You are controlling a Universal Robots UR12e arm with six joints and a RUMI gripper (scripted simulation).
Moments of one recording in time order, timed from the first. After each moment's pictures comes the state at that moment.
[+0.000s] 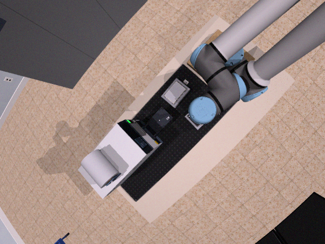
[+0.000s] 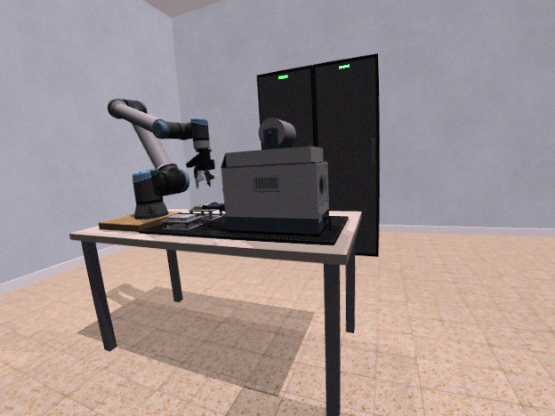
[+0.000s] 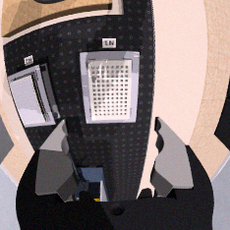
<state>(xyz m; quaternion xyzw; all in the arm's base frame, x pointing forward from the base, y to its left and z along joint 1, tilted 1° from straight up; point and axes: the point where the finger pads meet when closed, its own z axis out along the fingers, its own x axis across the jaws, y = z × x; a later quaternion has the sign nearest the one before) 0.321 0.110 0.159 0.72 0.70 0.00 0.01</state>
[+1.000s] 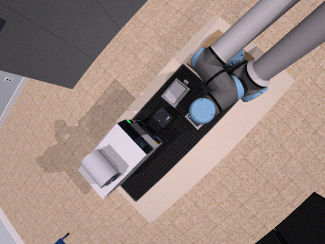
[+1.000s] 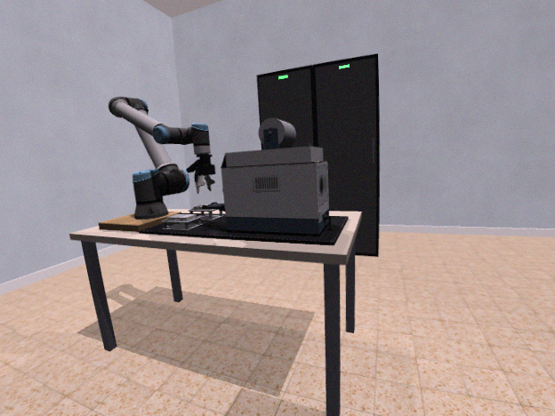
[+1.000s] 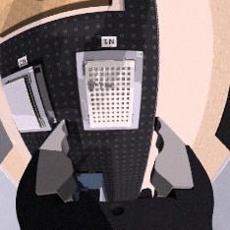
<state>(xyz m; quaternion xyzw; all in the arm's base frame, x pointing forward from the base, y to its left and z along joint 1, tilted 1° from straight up) 0.321 0.110 0.131 0.72 0.70 0.00 0.01</state>
